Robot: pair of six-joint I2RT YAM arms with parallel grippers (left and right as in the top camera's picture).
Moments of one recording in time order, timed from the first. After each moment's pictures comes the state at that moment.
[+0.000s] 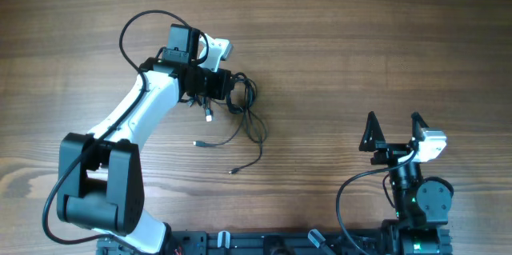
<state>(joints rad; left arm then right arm) -0.21 1.74 1.13 -0.54 0.47 0.02 0.00 0.02 0.01 0.00 -0.04 0.20</state>
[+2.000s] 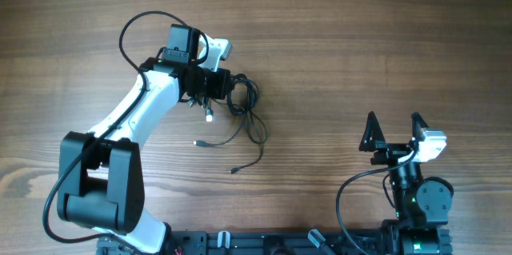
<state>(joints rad) -0.21 1.75 1.13 -0.54 0.47 0.00 0.00 0.02 0.01 0.00 -0.04 0.20</state>
